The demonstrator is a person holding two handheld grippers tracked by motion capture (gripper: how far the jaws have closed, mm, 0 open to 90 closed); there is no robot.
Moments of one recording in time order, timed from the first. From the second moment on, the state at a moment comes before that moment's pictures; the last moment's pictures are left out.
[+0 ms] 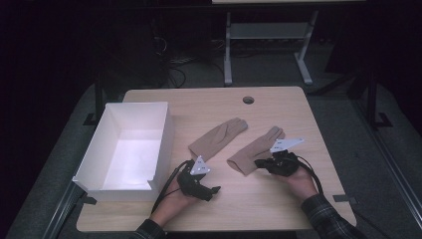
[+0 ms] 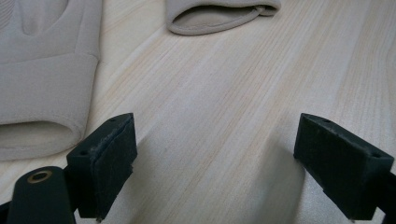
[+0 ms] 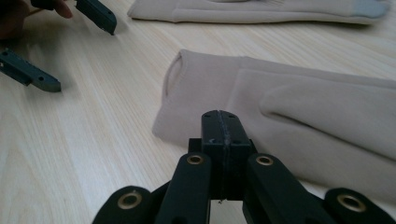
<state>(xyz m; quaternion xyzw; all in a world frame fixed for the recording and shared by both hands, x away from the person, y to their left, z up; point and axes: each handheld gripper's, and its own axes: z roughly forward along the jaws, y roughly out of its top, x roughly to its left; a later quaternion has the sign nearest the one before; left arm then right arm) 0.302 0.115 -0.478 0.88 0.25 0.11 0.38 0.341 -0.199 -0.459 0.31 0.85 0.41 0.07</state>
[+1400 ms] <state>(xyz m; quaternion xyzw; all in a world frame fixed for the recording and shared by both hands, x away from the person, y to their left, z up) 0.303 0.115 -0.478 0.89 0.25 0.11 0.38 0.325 -0.213 -0.466 0.31 0.88 0.36 0.04</state>
